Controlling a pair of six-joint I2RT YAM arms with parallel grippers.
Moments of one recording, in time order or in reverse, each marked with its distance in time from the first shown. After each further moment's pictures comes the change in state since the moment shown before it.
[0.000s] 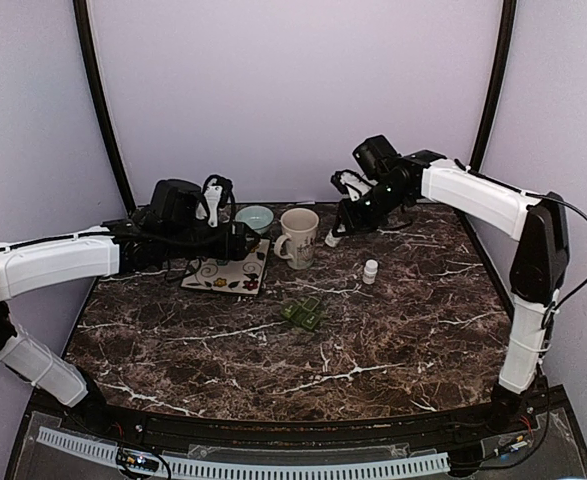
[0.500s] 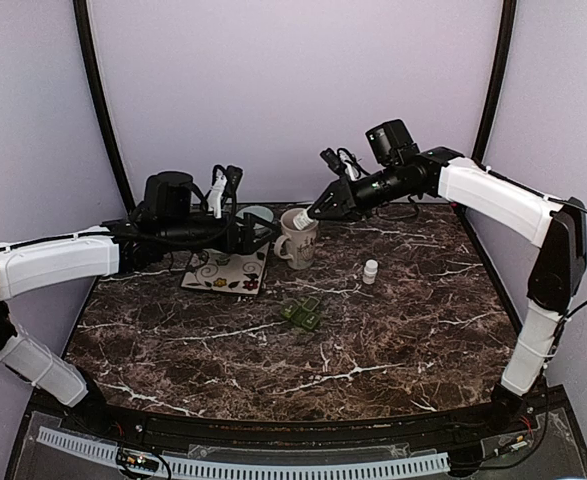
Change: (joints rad) left arm 0.017 -0.001 -0.006 0.169 0.334 -0.023; right arm 0.000 -0.116 -0.064 0.207 -0.468 0.130
